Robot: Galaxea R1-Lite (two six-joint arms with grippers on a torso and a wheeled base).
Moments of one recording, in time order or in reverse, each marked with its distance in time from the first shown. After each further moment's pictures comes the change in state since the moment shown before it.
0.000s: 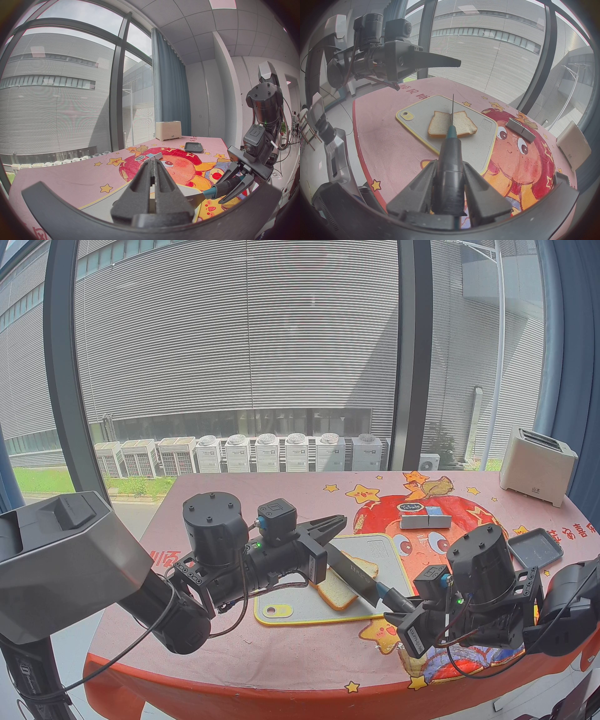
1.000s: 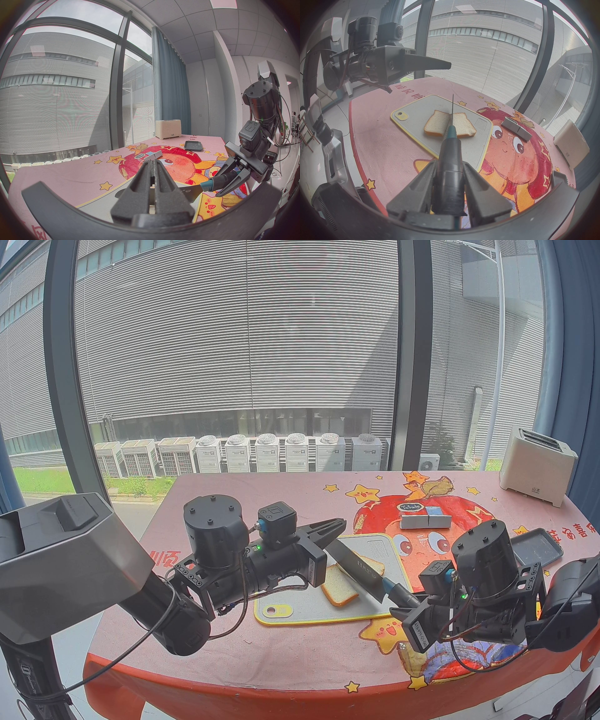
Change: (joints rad) left arm 0.000 0.004 0.009 0.000 0.000 0.000; right arm -0.027 -0.004 0.001 0.001 -0.006 -0.006
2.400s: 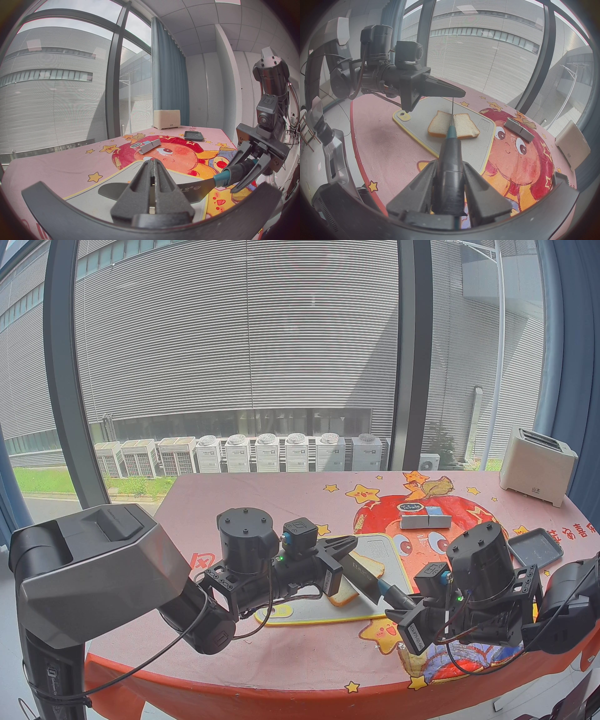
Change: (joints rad) left arm -0.022 0.120 -0.102 0.066 -0.002 0.012; right arm 0.016 0.011 -0.007 -0.004 -0.001 0.006
